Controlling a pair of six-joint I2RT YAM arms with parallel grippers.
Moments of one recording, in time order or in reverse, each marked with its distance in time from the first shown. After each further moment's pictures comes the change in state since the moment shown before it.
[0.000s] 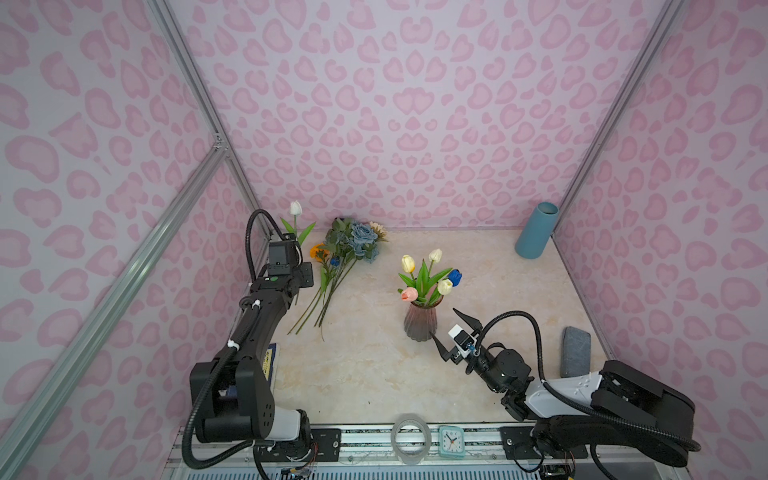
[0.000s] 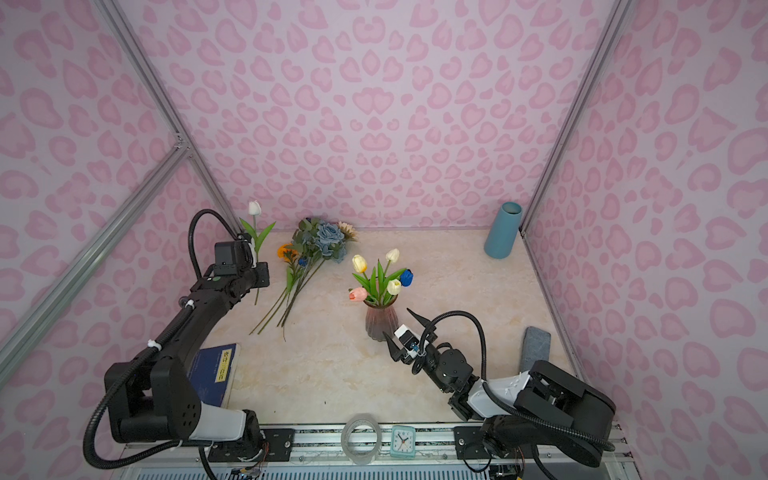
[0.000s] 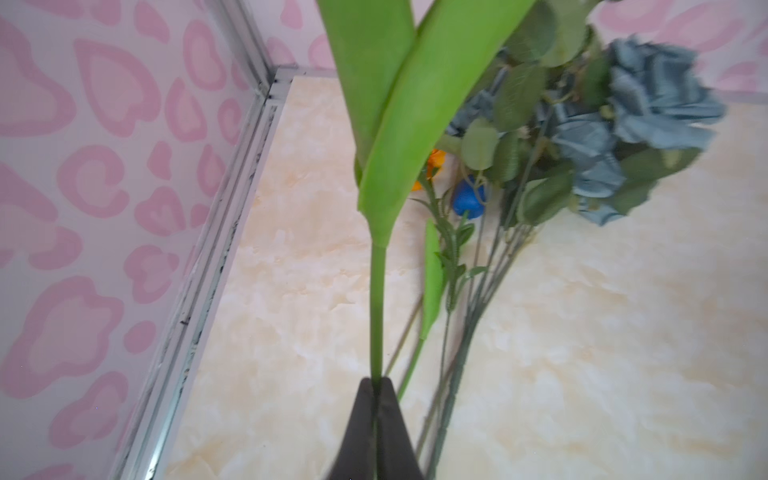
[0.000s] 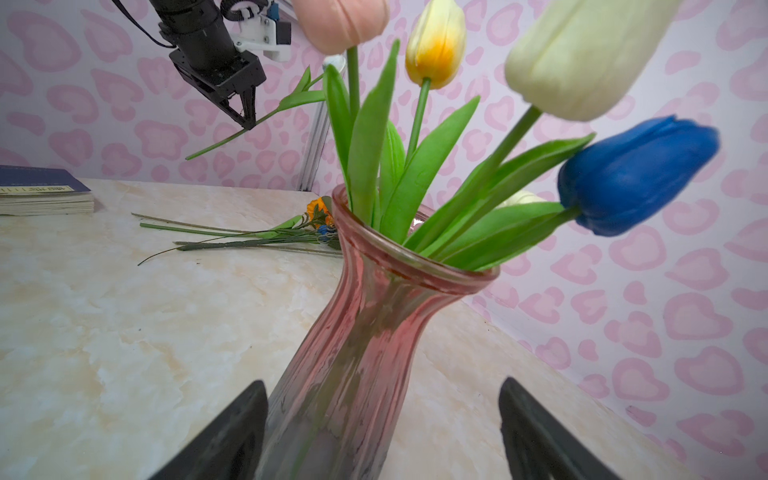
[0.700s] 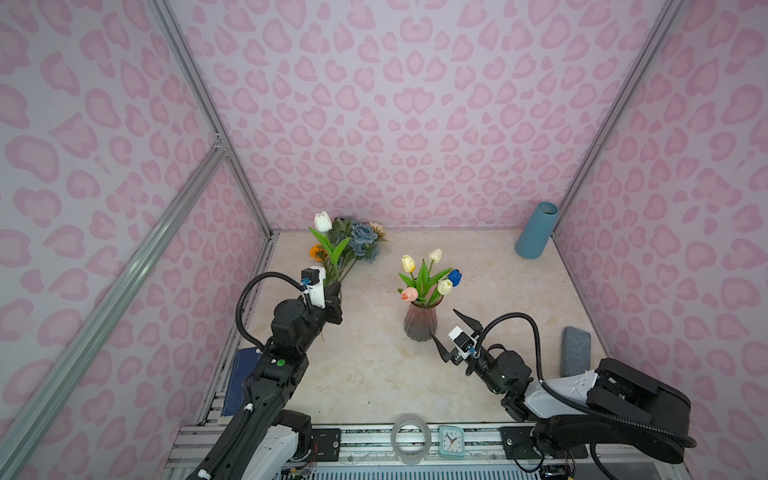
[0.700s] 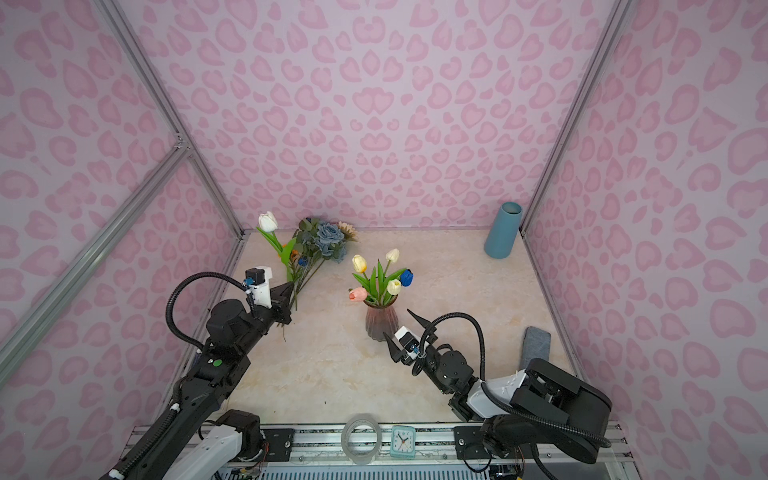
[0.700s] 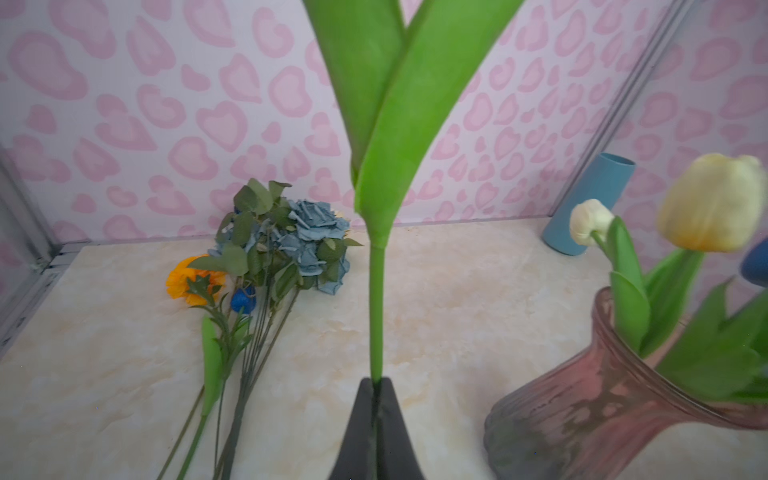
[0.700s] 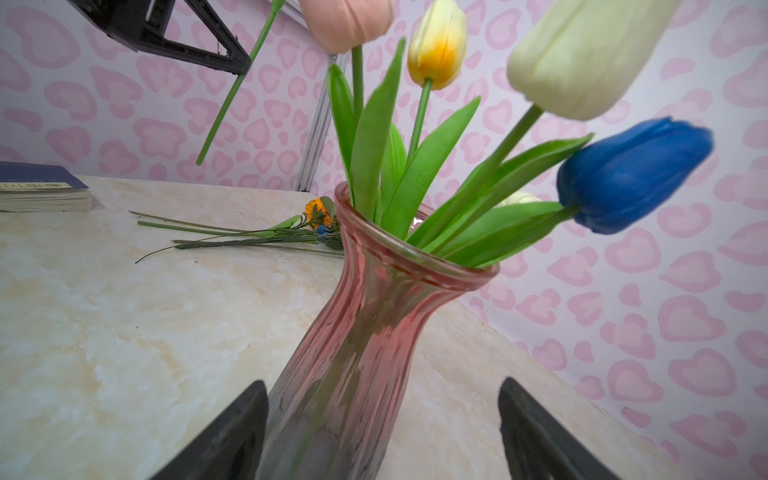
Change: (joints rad) left arm -0.270 -0.607 -0.550 0.527 0.272 -0.097; right arm 0.006 0.021 -0.013 0.052 0.012 -0.016
